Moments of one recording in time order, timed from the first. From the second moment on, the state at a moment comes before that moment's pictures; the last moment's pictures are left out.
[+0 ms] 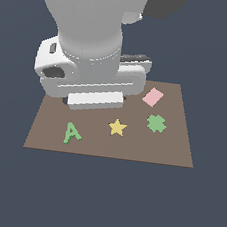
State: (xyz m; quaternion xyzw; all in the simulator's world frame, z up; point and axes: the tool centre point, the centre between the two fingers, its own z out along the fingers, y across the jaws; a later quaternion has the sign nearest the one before) arm 0.029 -0.043 0.125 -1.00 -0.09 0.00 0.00
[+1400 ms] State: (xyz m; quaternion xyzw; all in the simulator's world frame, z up) arm 0.093 -0.114 0.050 -0.98 -0.19 0.00 0.00
